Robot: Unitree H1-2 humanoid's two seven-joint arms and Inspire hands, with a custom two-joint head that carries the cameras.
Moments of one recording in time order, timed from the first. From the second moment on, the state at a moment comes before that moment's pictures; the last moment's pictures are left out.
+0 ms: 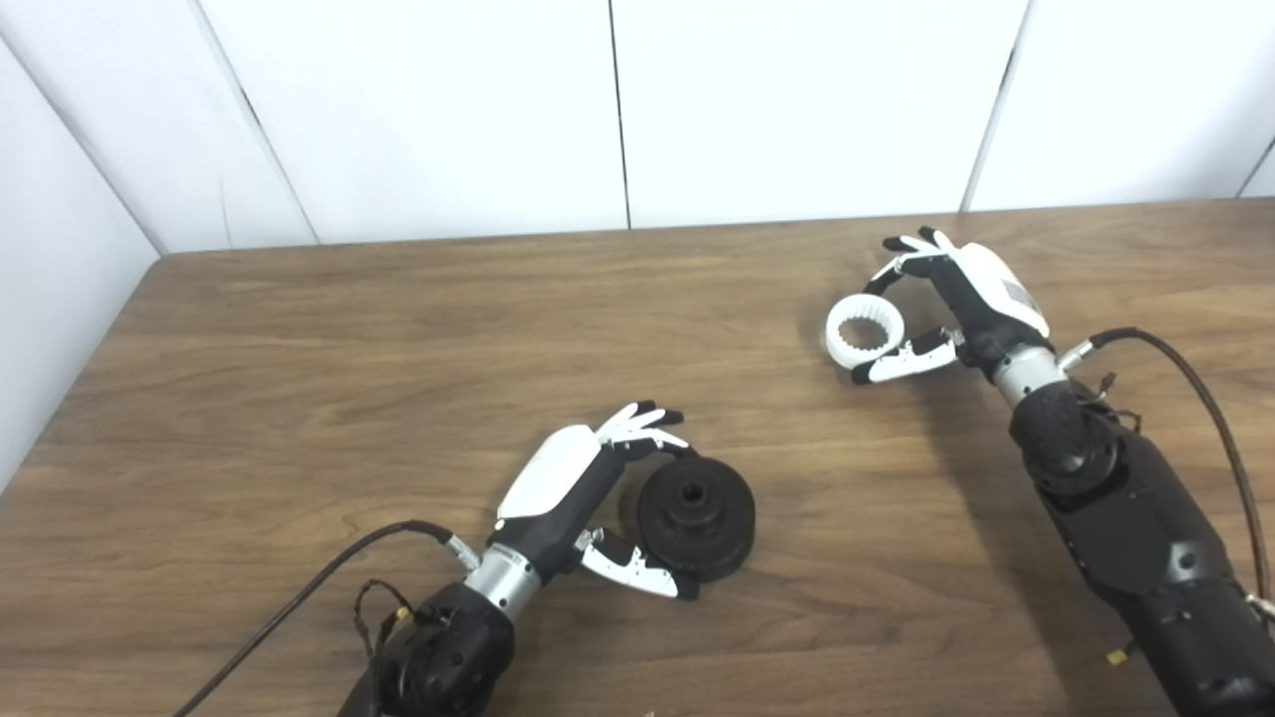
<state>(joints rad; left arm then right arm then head) -0.07 0.21 -0.35 -0.13 0.55 -0.01 -0.17 -0.48 -0.37 0.18 0.32 -0.49 0.00 0.01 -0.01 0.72</state>
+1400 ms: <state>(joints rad) -0.08 0.21 -0.35 -0.12 0.54 -0.01 -0.18 -0.32 -0.40 0.31 -0.55 -0.35 0.43 0.55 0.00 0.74</state>
